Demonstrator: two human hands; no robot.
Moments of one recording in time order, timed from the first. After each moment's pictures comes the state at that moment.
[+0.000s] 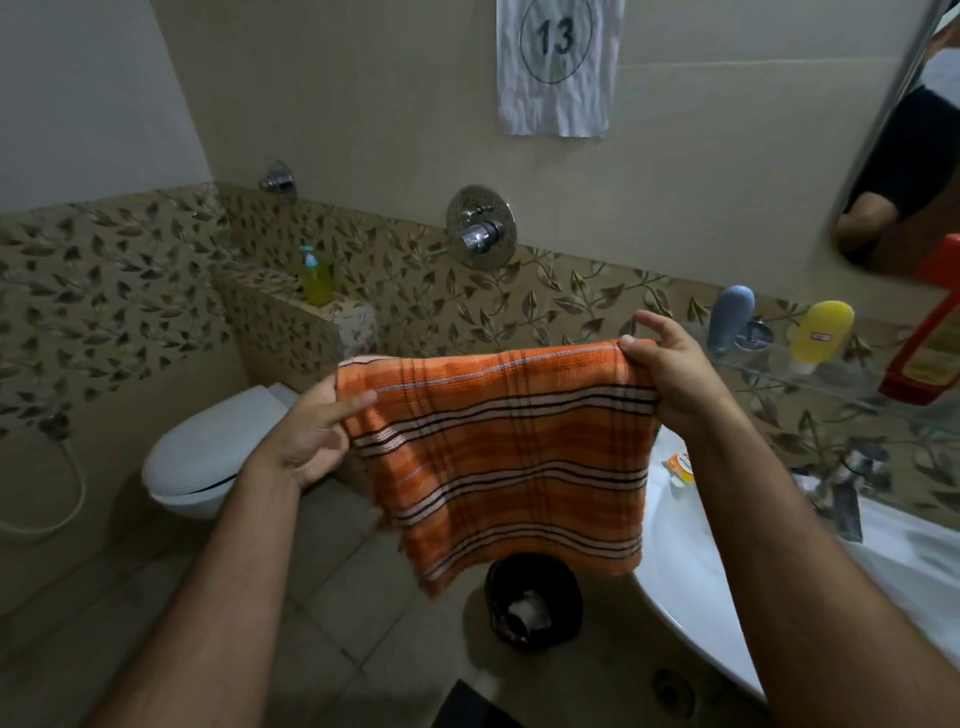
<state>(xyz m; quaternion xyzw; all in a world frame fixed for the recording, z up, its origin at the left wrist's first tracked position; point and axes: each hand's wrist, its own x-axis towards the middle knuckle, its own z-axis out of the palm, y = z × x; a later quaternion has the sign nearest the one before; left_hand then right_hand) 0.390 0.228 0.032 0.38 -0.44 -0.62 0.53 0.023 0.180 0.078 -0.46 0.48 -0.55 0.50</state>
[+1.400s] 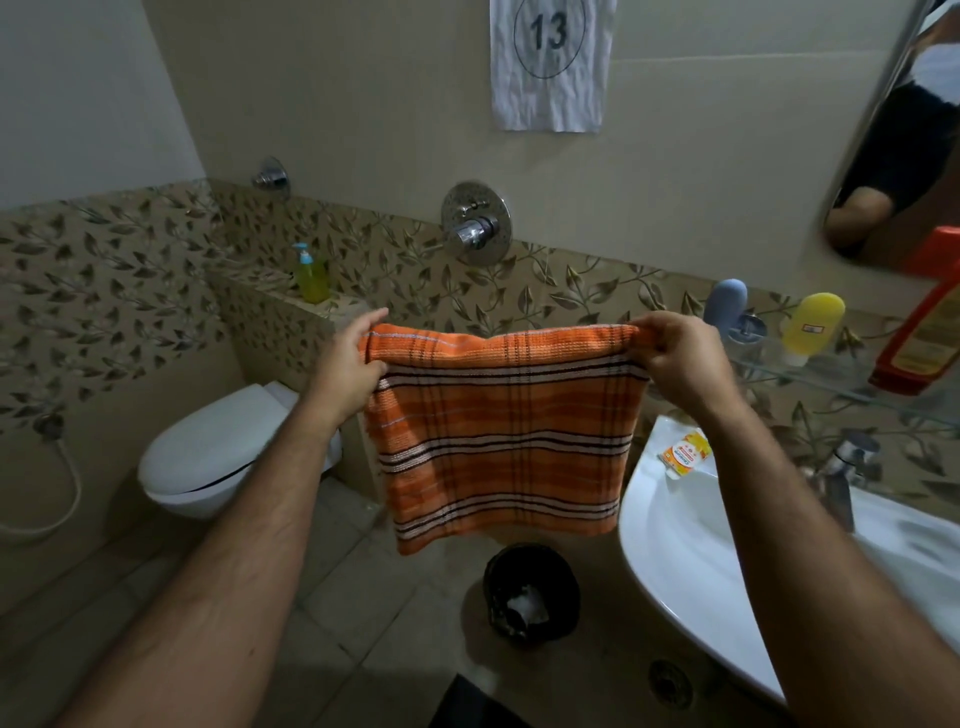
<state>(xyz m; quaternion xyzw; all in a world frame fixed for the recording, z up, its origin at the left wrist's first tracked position) 0.357 0.194 0.061 0.62 -0.59 -0.22 0.46 0.003 0.184 0.081 -0.68 0.60 -0.42 0.11</state>
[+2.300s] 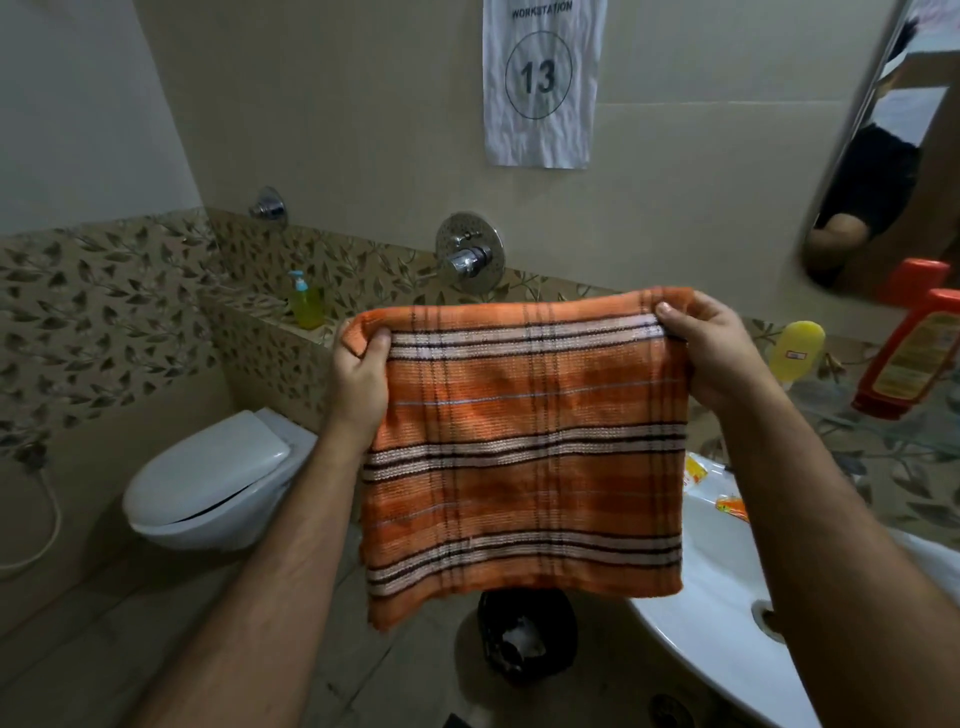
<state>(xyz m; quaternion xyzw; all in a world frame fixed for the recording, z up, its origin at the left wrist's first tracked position) 0.326 0.200 0.078 0.47 -0.48 -0.28 0.68 -0.011 0.181 0.124 -0.54 0.39 -0.60 0.44</state>
